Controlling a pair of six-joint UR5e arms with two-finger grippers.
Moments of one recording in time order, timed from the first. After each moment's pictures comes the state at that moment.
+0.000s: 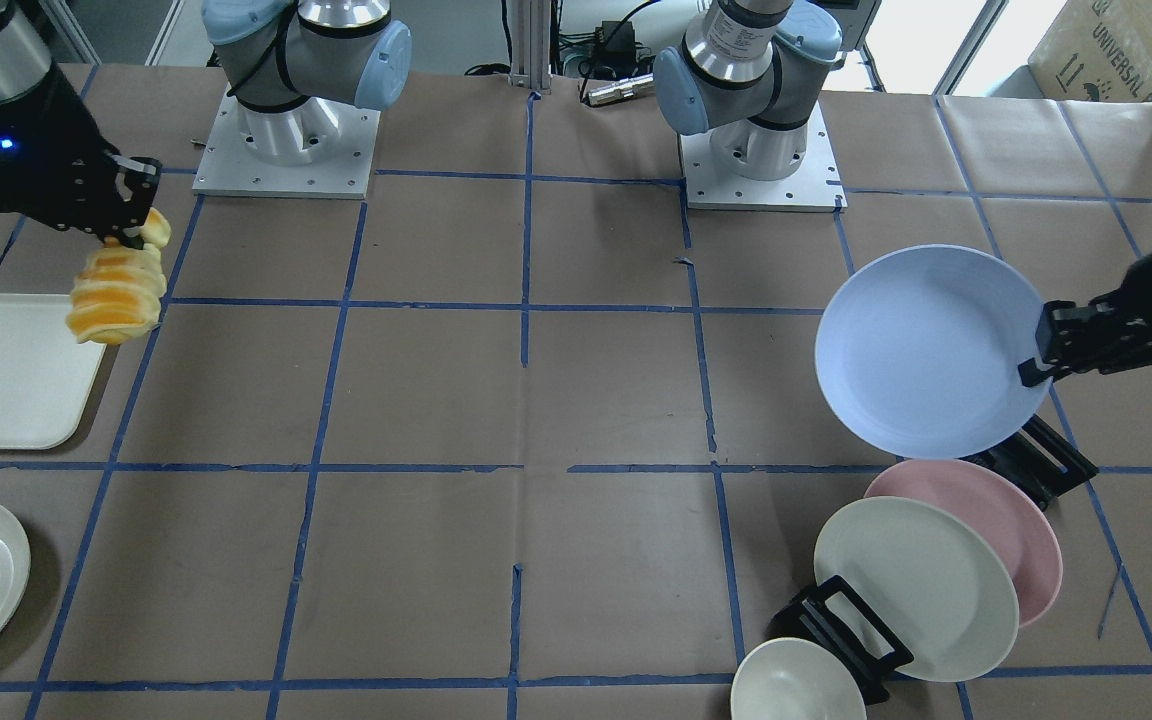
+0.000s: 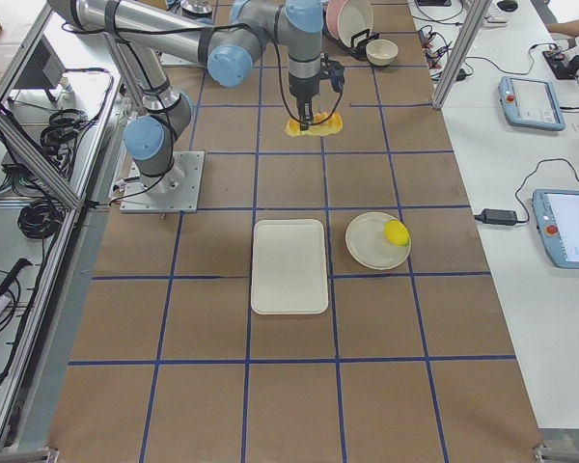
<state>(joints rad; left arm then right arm) -1.19 -1.79 -1.40 -1.64 1.42 0.41 1.36 -1.72 1.79 -1.66 -1.56 -0.32</state>
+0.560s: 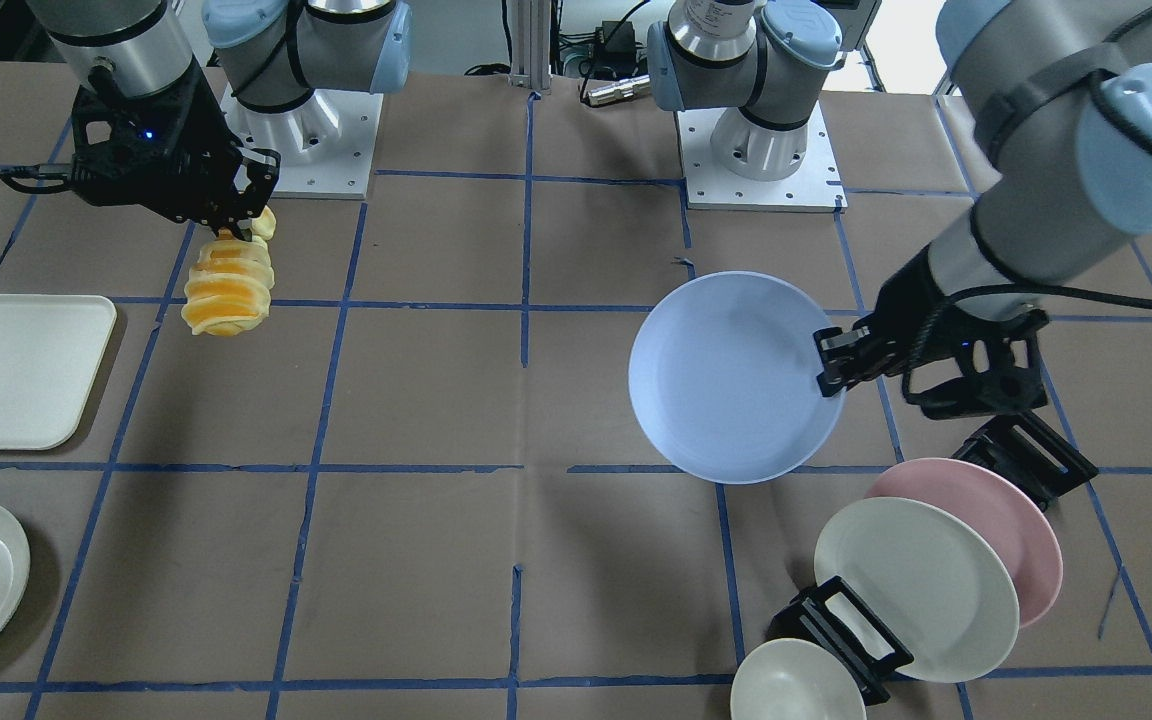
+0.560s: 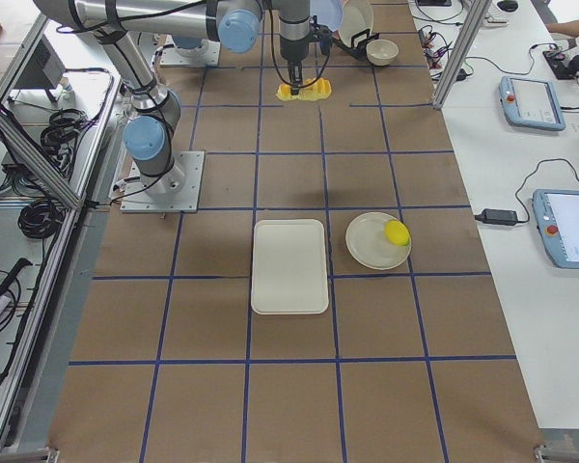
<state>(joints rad) -1.46 -1.78 -1.52 -1.47 1.42 -0.07 1.52 -1.70 1.78 -1.67 -1.55 -0.15</state>
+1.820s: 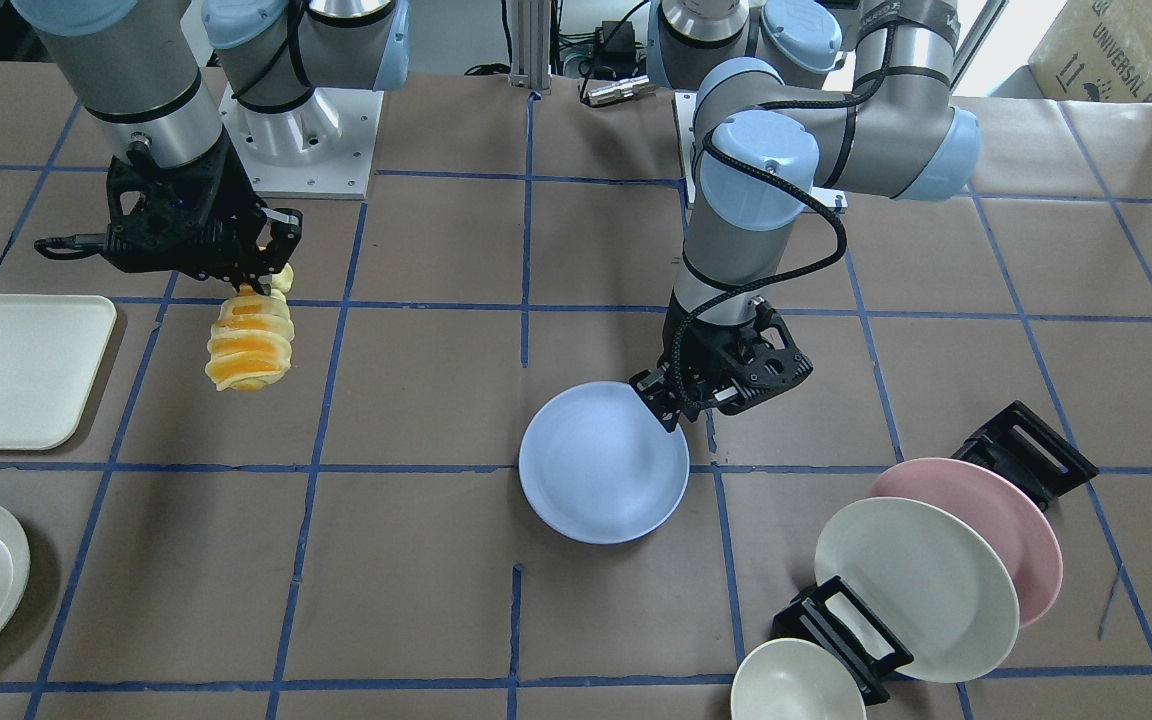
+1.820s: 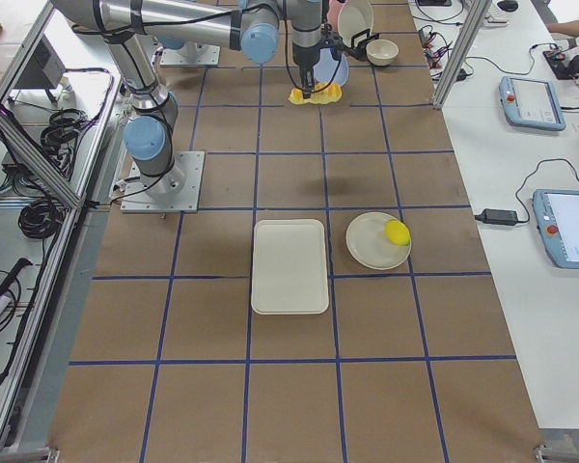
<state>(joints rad) -1.72 -1.78 -1.84 -0.93 1.58 -0.64 1.55 -1.62 1.79 -1.79 -1.56 -0.15</state>
